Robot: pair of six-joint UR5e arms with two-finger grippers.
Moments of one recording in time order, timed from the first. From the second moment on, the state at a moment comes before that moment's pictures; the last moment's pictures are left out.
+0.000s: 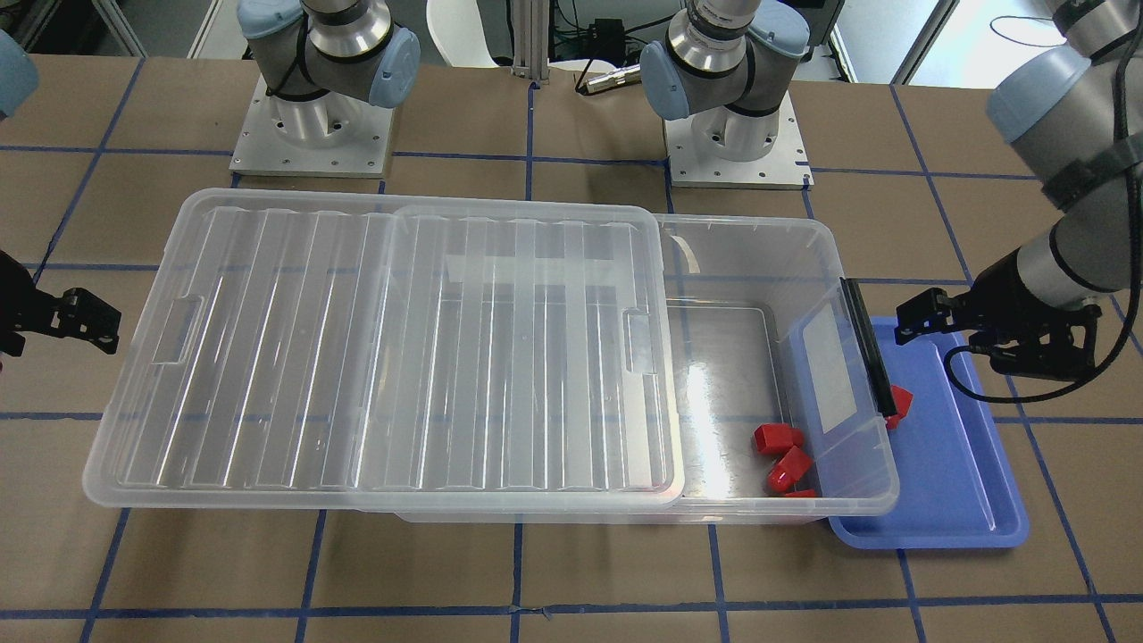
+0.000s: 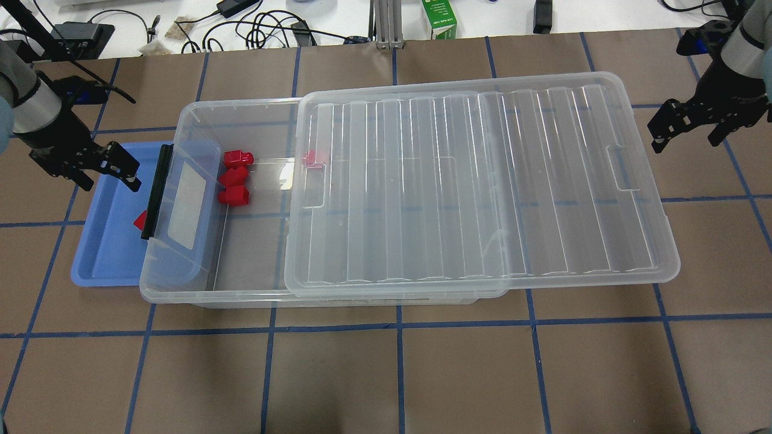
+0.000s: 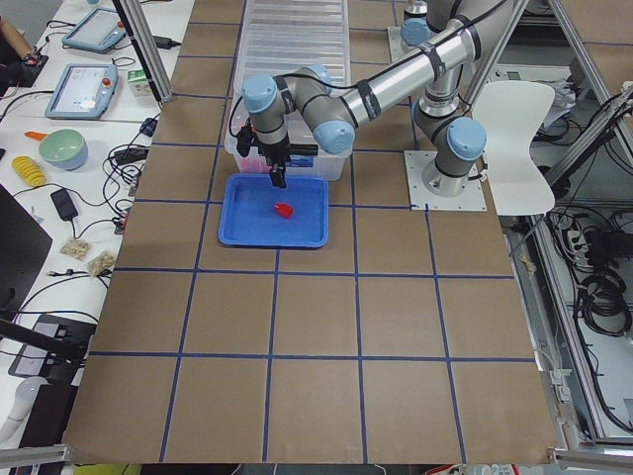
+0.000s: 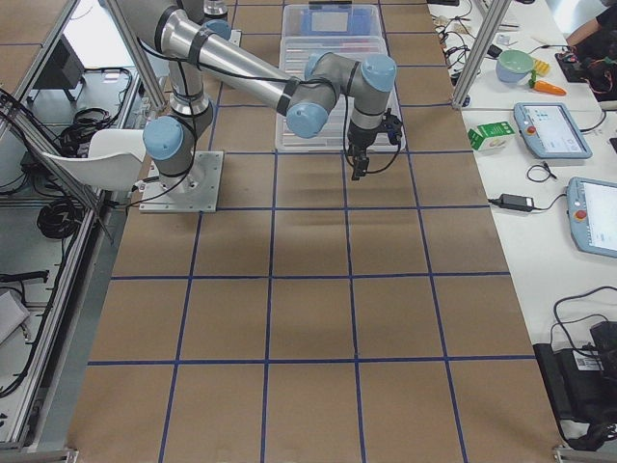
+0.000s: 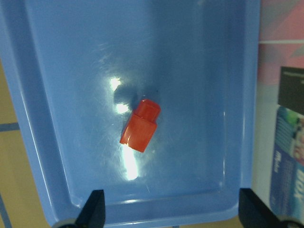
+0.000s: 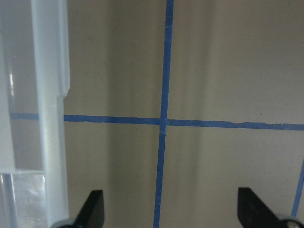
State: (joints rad) left arm -1.16 -1.76 -1.64 -1.44 1.59 0.48; right arm 1.18 -1.36 1.65 -1.82 -1.63 -0.44
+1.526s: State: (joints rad) left arm -1.54 -1.56 -1.53 -1.54 1.55 0.05; right arm 1.21 -1.37 1.69 -1.81 -1.58 -0.31
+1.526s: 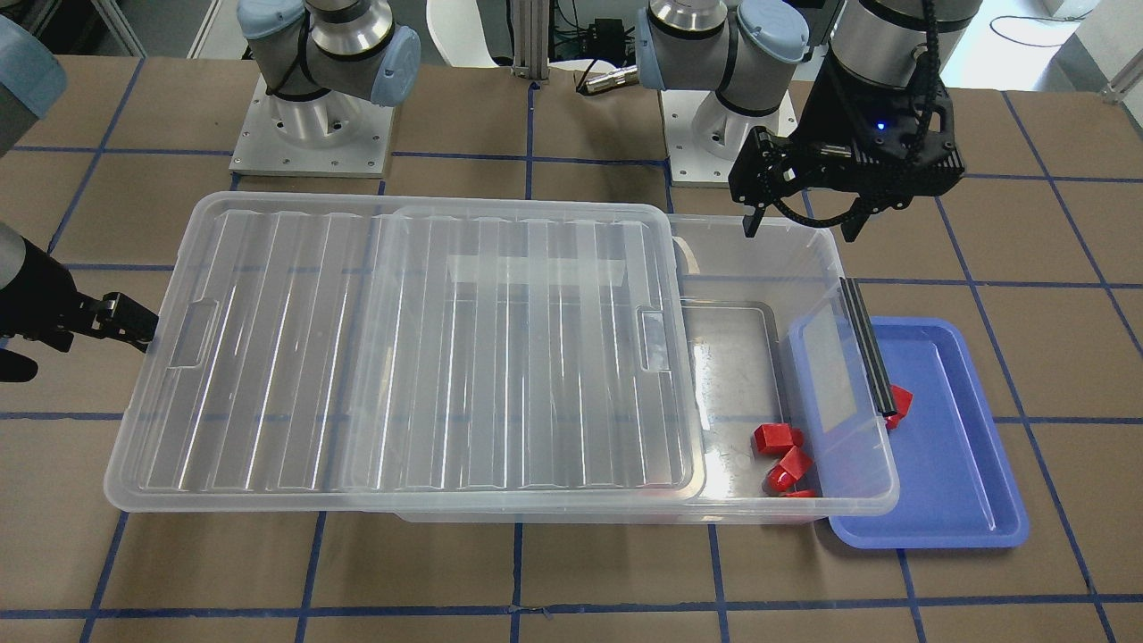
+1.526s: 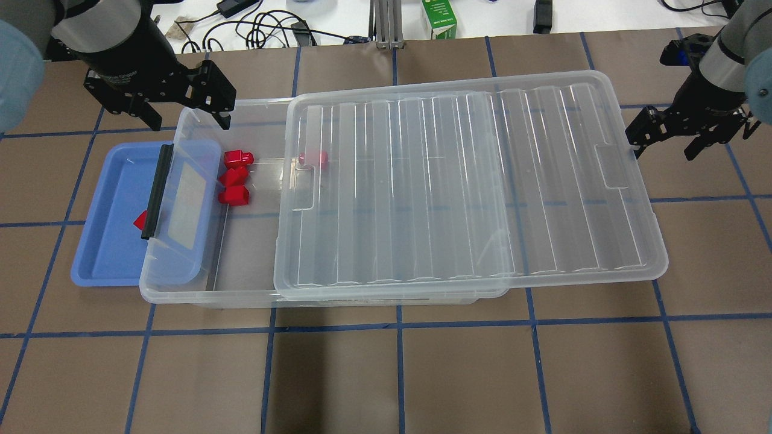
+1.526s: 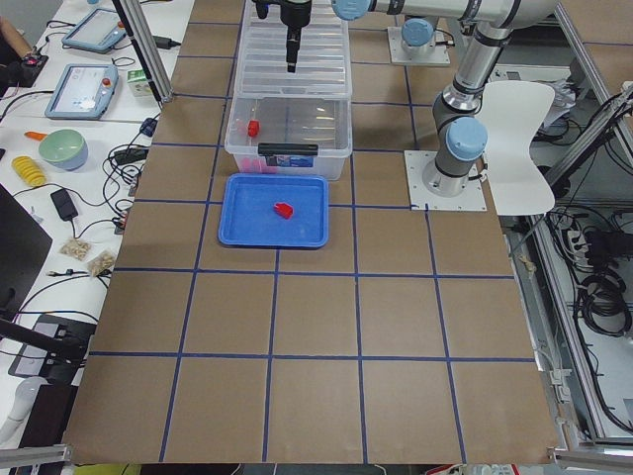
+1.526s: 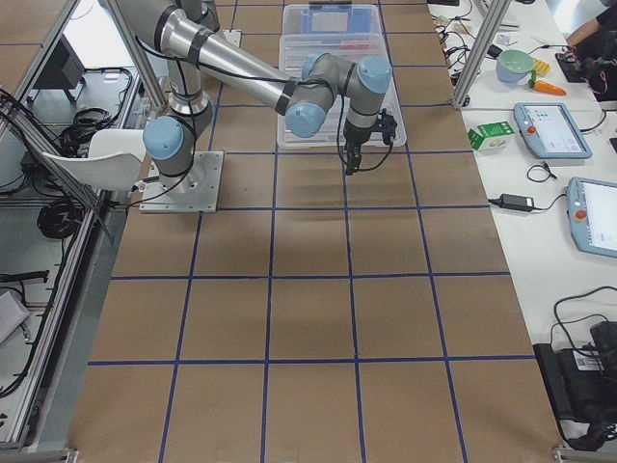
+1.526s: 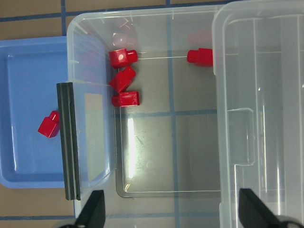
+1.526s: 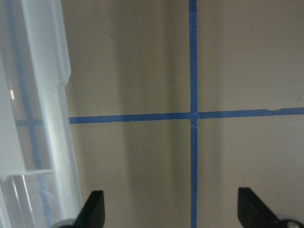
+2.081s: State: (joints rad) left arm -1.49 -1.57 -1.56 -1.54 1.53 0.05; right arm 1.30 -1.37 1.69 -1.81 -1.58 -0.19
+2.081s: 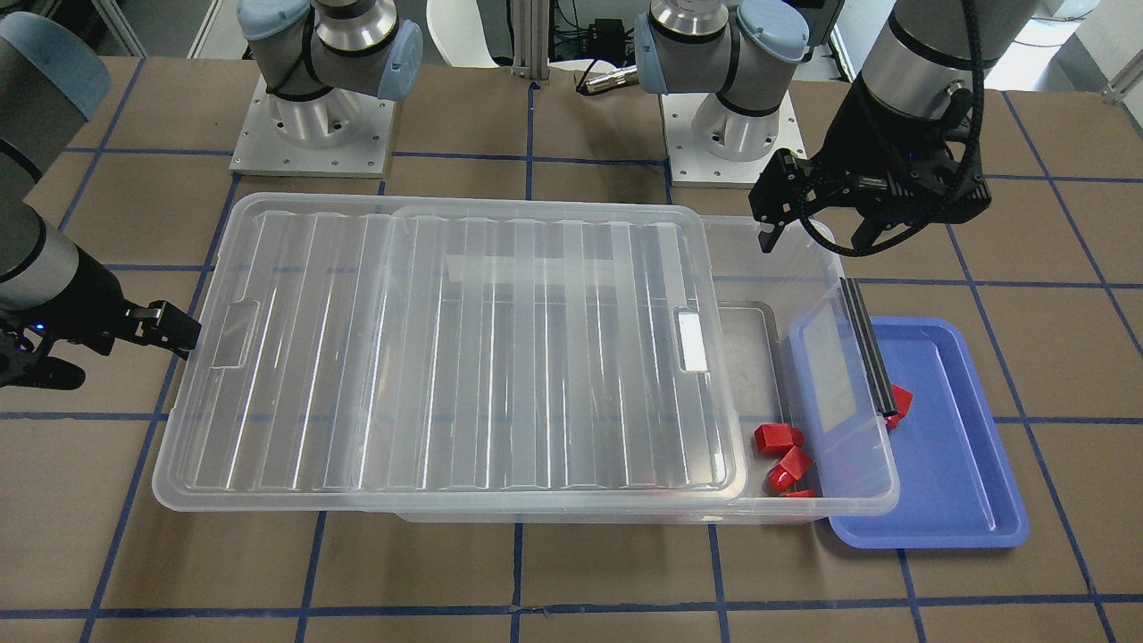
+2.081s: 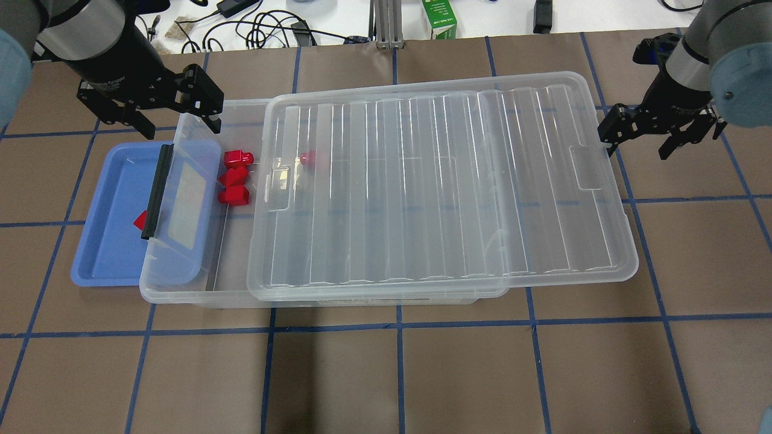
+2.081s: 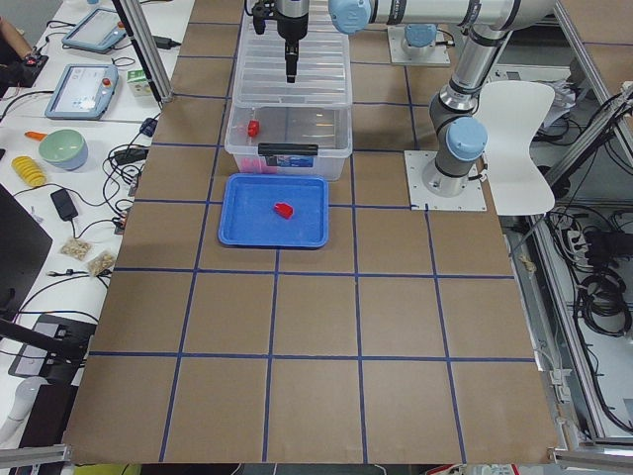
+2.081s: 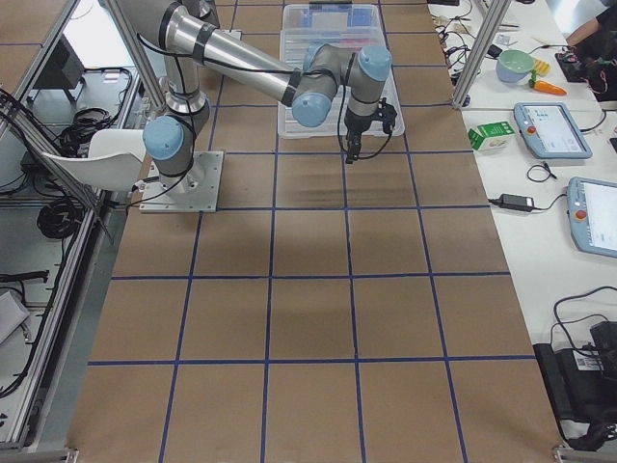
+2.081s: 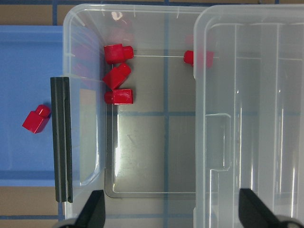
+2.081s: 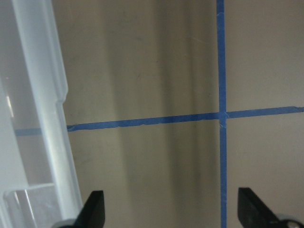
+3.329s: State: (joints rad) left arm -1.49 -1.58 -1.59 -1.48 1.58 0.03; right arm 1.50 -1.36 1.68 -1.83 -1.55 0.16
